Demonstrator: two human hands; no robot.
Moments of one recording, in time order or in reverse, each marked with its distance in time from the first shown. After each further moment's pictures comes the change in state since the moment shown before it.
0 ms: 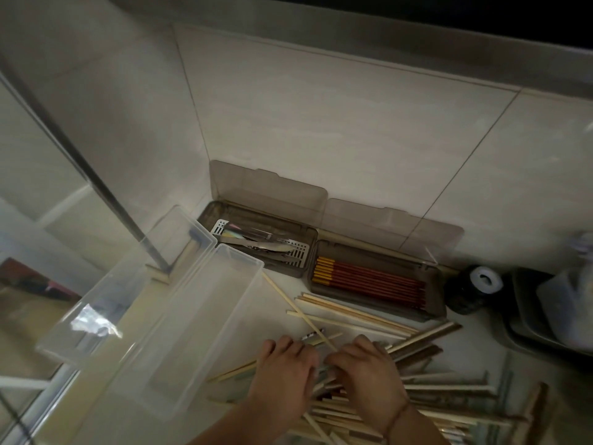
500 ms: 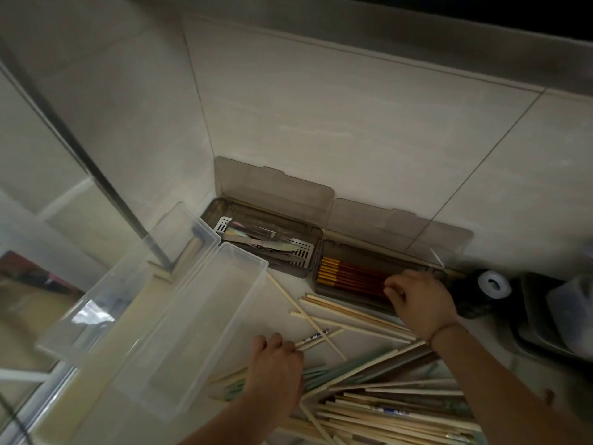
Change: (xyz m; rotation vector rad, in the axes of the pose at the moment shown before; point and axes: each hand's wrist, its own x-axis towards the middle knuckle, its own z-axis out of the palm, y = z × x) left_hand 0.007 -0.011 -0.006 0.320 -0.319 -0.120; right_hand 0.066 0.104 -0.055 -0.085 0.039 0.316
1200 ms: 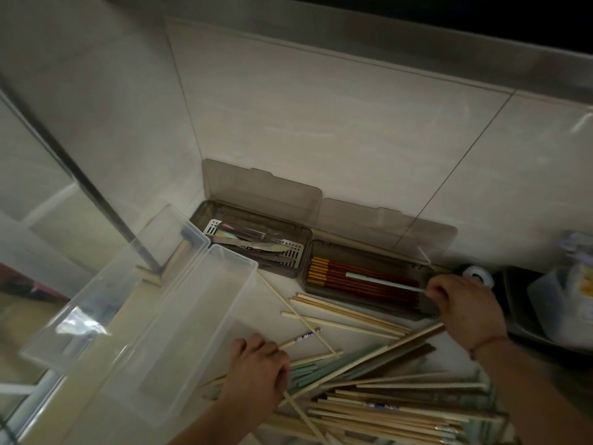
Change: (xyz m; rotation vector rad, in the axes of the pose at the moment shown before) left_hand -0.007 -0.025 0.032 -0.264 0.340 0.044; right_hand -0.039 0.057 -0.031 -0.093 0.162 0.096
